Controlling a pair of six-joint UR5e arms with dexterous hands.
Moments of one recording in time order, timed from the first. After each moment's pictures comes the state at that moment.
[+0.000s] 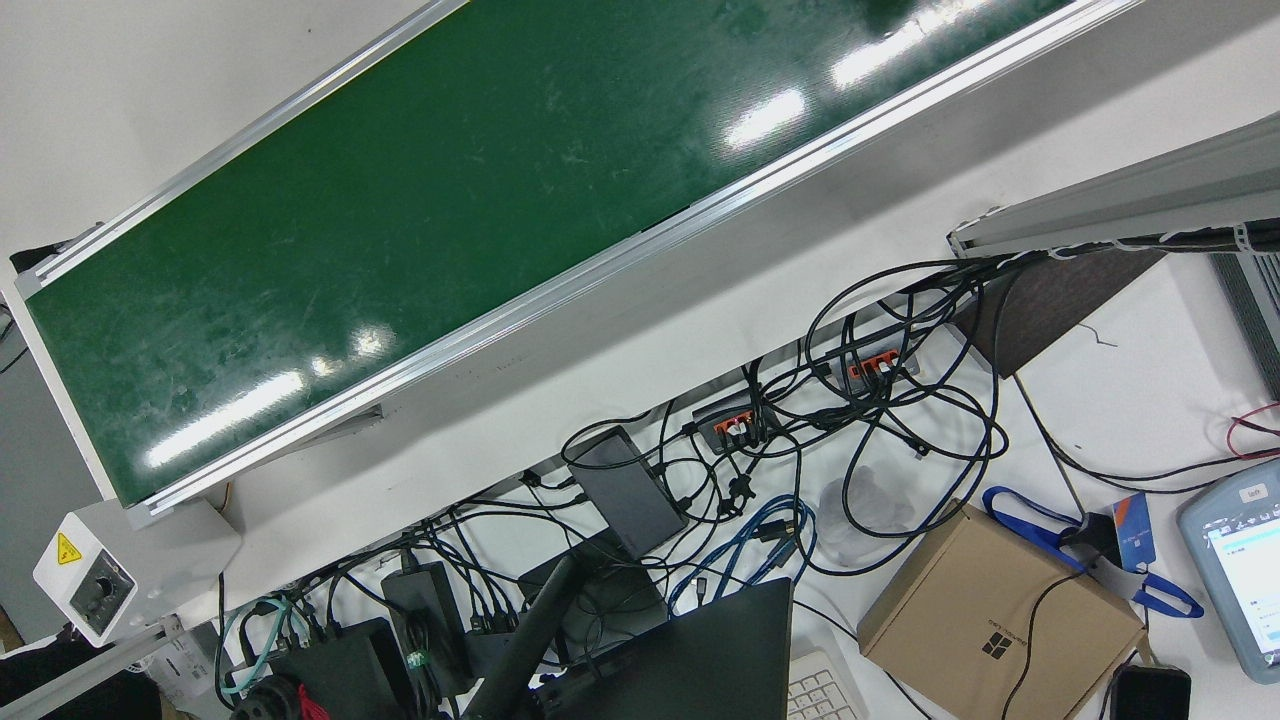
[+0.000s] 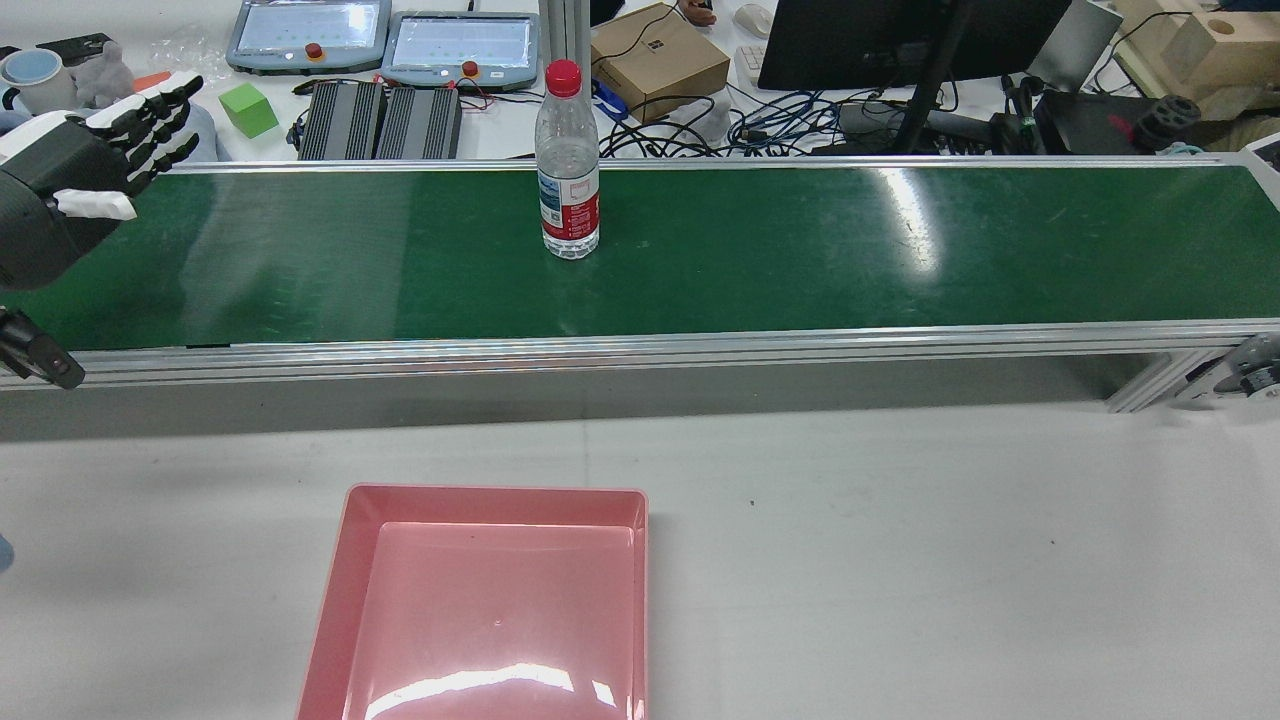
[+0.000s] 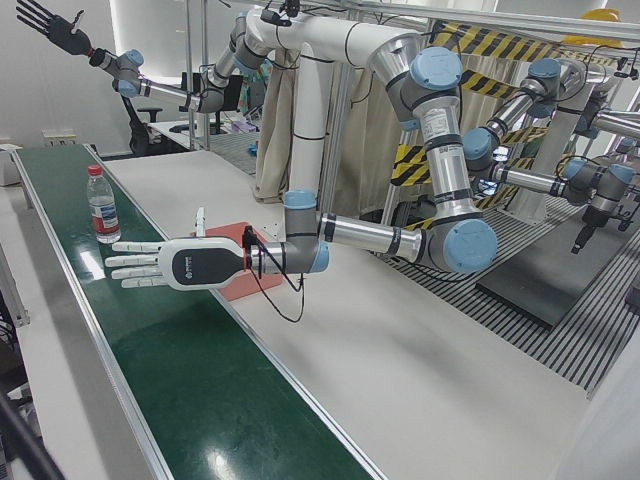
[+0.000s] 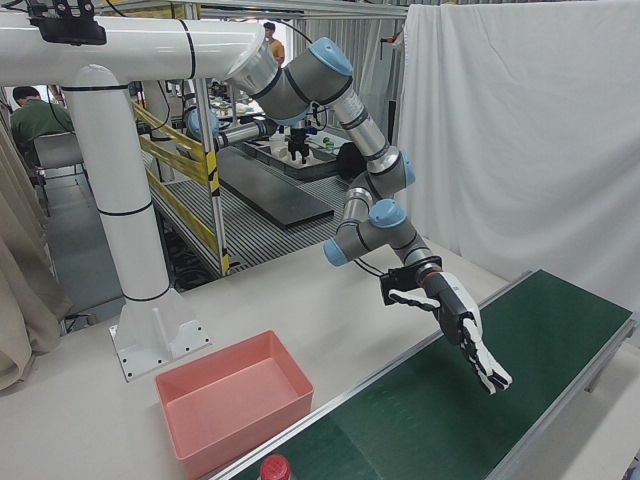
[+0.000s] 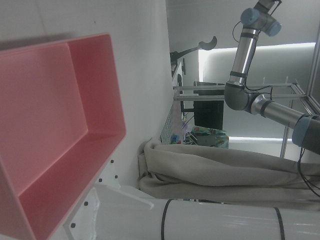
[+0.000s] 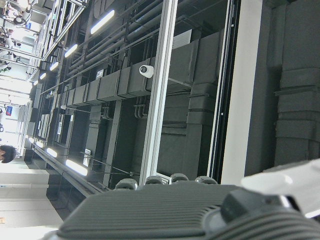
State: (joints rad) left arm -0.97 -1.81 -1.92 0.25 1.33 0.39; right arm 1.95 -1.50 1.49 -2.61 -1.55 -0.04
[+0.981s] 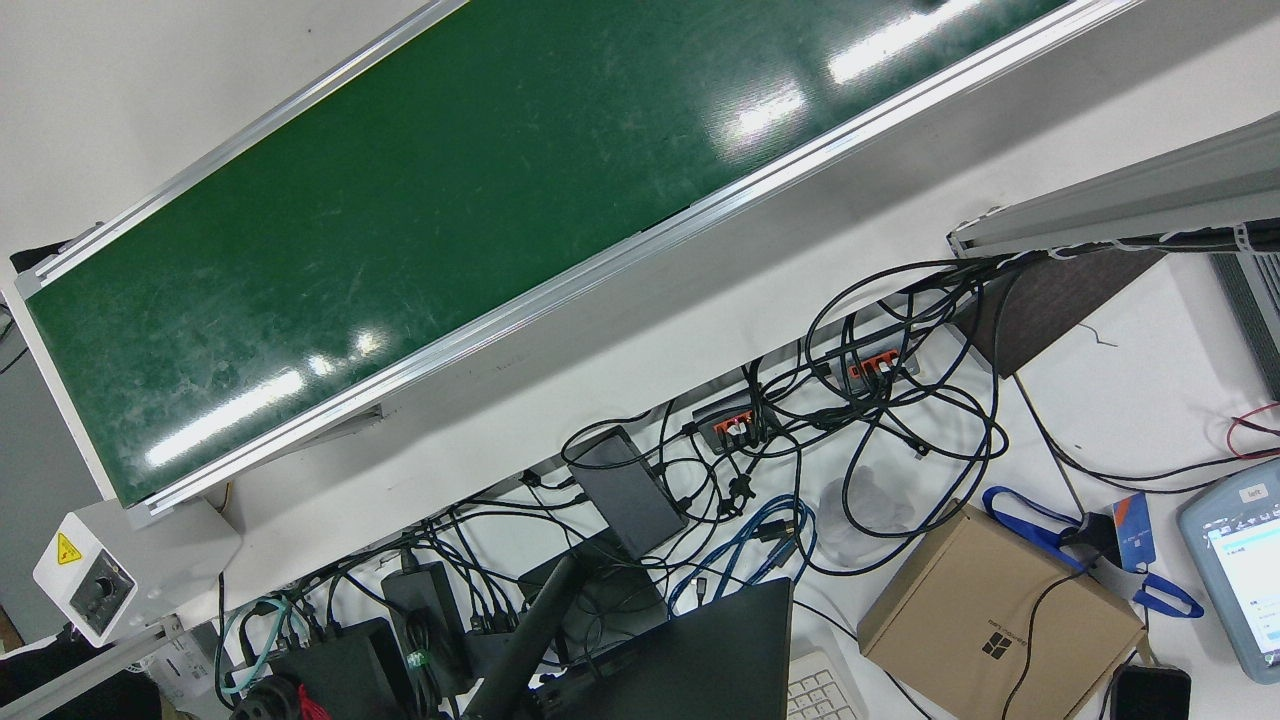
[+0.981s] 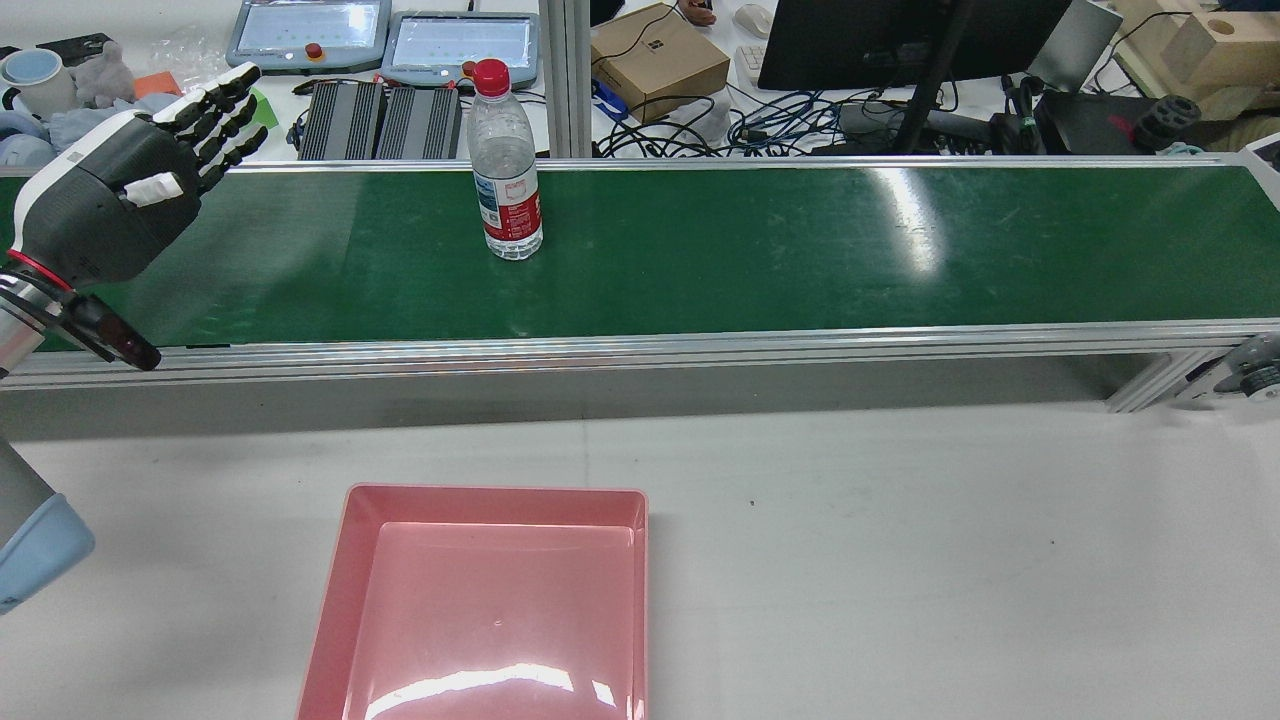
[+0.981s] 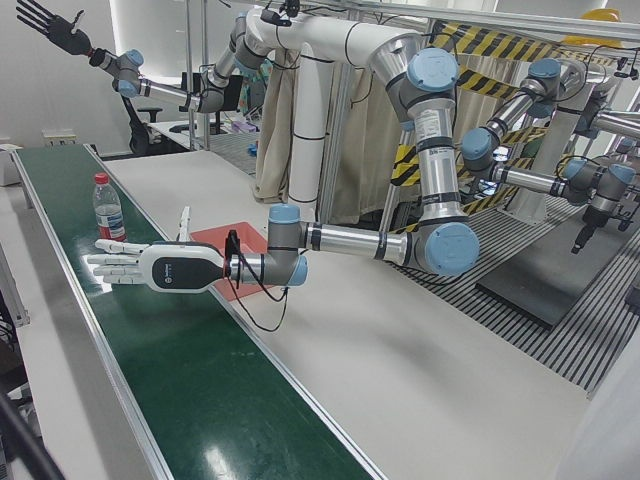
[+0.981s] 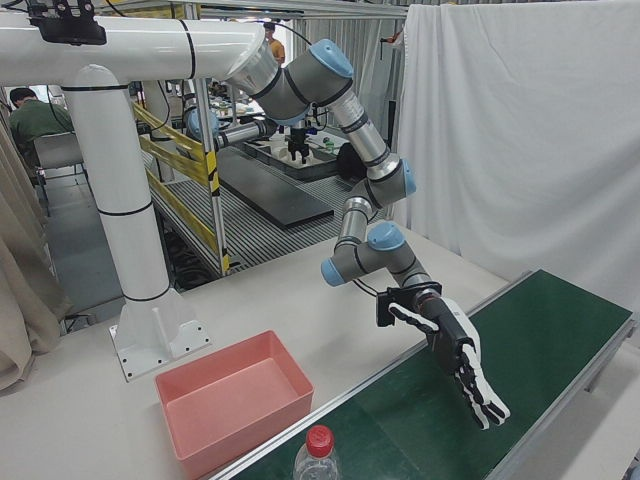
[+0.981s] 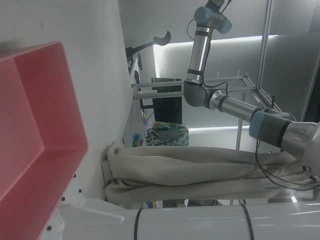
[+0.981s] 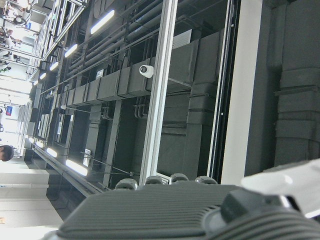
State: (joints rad) left arm -0.92 -1.87 -1.79 0.10 1.28 0.25; right arm 1.95 -1.50 1.49 -2.61 -1.55 -0.04
